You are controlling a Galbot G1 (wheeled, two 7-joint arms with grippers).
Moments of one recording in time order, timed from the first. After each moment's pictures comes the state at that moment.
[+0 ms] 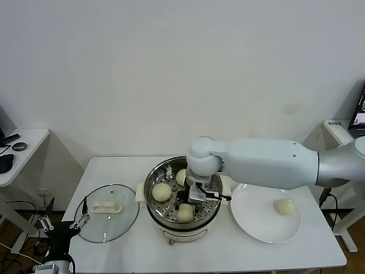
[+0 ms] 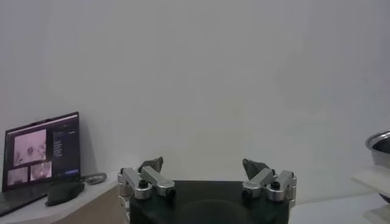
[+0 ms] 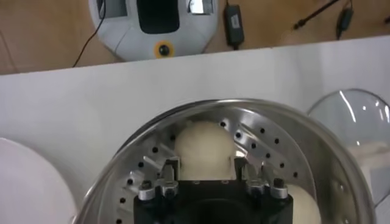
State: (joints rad) left arm 1.67 -1.39 -0.81 -2.03 -0.06 -0.21 -0.06; right arm 0.49 1.10 -1.30 1.64 -0.07 0.32 -1.13
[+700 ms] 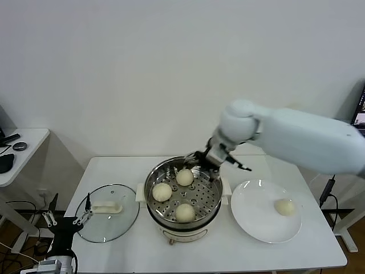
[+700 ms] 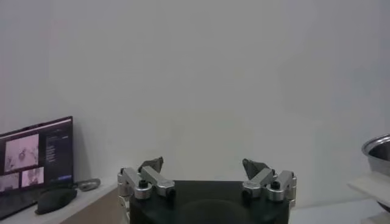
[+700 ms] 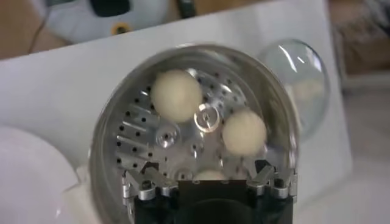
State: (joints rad) left arm 1.63 -1.36 -0.79 -2.02 -0.07 -0.21 -0.06; right arm 0.55 0.76 -1.10 1.63 0.09 0.03 -1.12
